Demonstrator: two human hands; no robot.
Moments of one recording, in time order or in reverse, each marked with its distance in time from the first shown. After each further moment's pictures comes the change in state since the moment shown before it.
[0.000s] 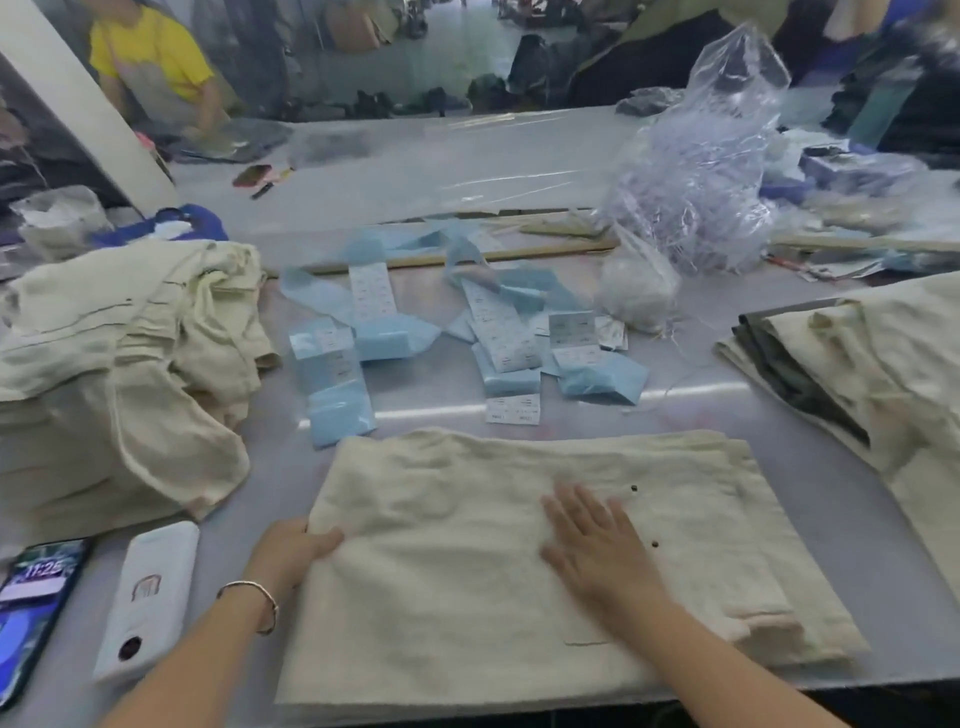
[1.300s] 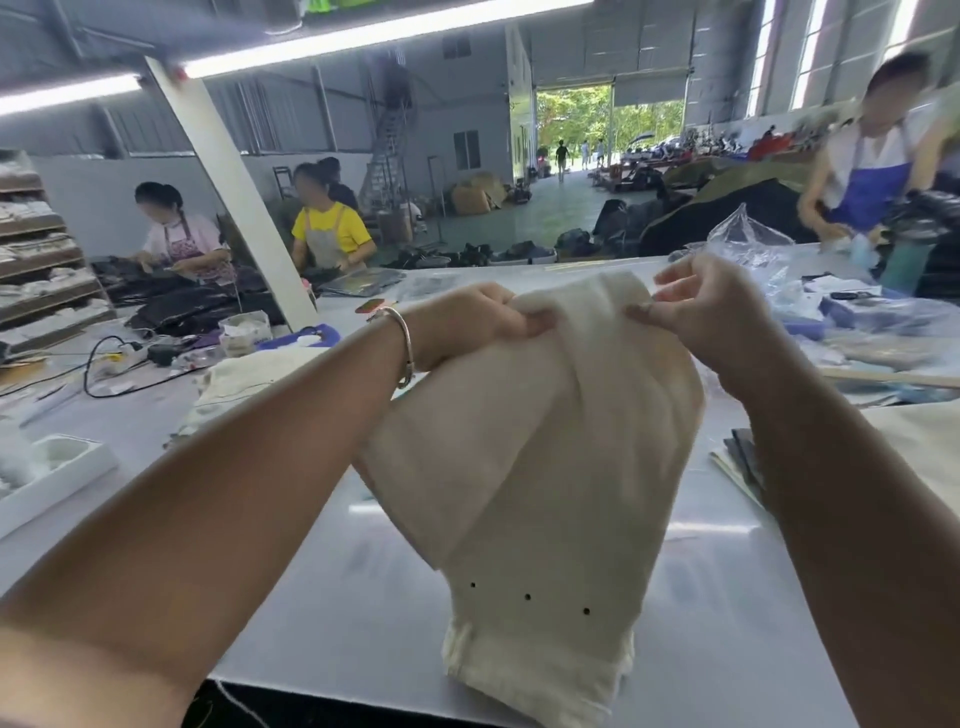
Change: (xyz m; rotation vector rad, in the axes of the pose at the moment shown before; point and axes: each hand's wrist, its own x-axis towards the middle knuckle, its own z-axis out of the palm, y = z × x) left_hand -0.289 0.343 -0.005 -0.025 -0.273 0.760; right_hand -0.108 0.073 -0.346 0.955 0.757 -0.080
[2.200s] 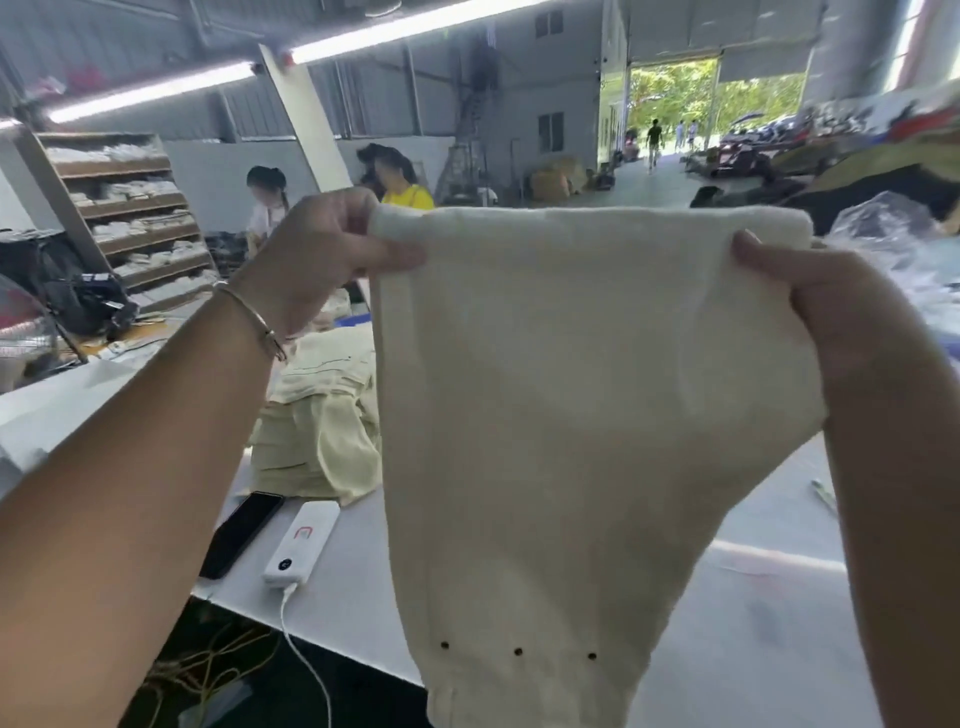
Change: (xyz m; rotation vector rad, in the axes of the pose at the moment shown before) left_hand -0.088 -0.026 -0.126 0.025 0.577 0.268; right_hand 0.020 -0.013 0.013 0.863 -0.599 0.019
